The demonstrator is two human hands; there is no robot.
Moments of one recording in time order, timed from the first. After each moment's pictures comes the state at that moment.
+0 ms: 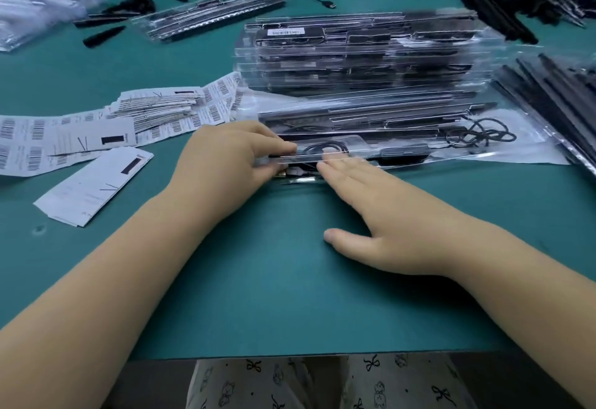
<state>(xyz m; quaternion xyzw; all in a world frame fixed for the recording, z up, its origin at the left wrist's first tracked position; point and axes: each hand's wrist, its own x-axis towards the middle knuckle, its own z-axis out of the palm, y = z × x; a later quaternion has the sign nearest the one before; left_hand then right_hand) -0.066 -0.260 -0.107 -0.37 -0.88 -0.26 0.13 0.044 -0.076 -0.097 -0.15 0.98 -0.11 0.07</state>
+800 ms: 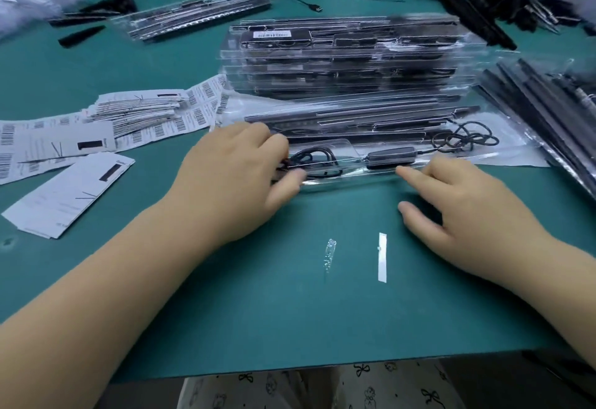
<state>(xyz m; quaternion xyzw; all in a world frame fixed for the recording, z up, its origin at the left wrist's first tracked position) -0.049 -0.246 -0.096 -0.42 -0.89 -0.06 0.14 0.077 -0.016 -0.113 -0.02 0.99 -0.04 -0.14</state>
